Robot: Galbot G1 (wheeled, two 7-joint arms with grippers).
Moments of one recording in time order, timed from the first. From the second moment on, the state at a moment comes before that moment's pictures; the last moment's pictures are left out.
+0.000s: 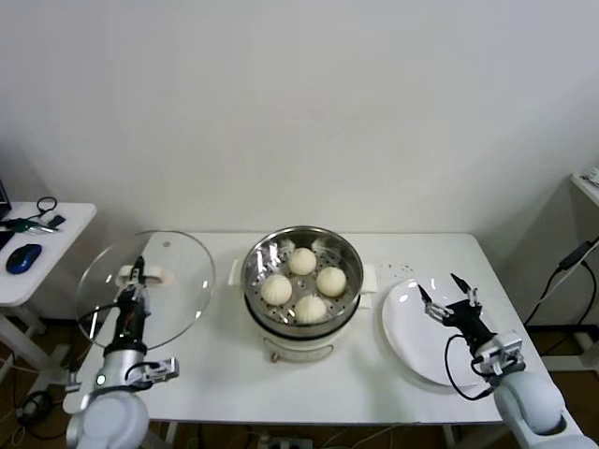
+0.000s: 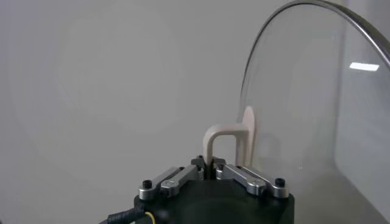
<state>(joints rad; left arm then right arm) 1.41 -1.18 -0.55 -1.98 1.27 0.34 -0.14 -1.29 0.98 0.52 1.69 0.39 0.01 -0.15</state>
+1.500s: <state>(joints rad) 0.88 -1.44 0.16 -1.81 1.58 0.74 0.37 -1.27 1.01 0.55 1.62 0.34 0.05 -0.13</state>
